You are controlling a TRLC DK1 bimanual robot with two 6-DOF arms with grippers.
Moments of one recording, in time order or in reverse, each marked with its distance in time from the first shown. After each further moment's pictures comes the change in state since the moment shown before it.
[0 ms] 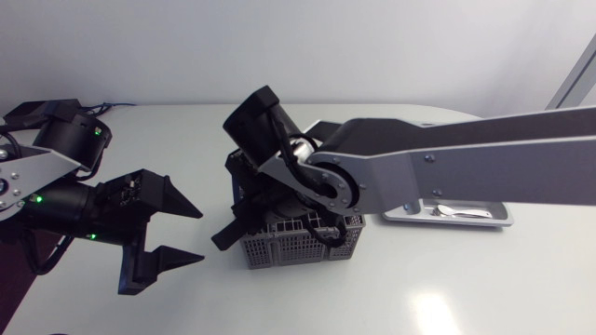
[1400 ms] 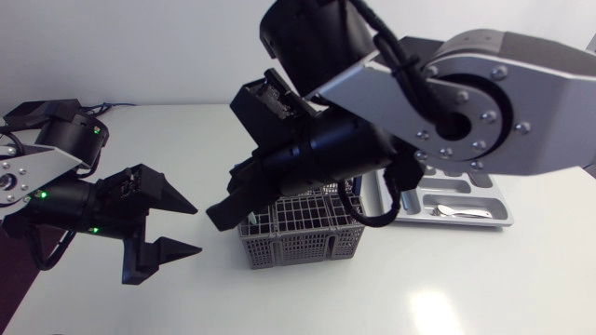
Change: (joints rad) left arm 0.053 0.040 0.000 0.033 0.000 -0.025; right arm -0.007 -0.237 0.044 -0.130 -0.198 -0.004
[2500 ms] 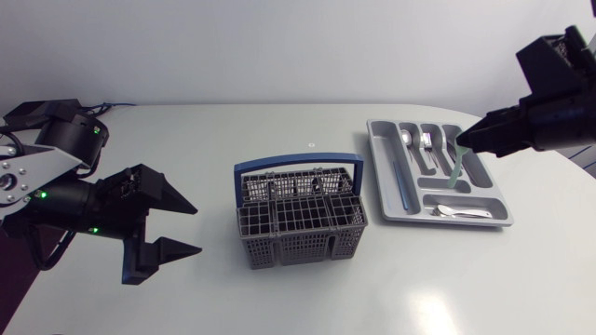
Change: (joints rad) left arm 0.000 0.000 0.000 0.000 0.000 0.000; right arm -0.823 -0.399 -0.144 -0.345 0.003 -0.249
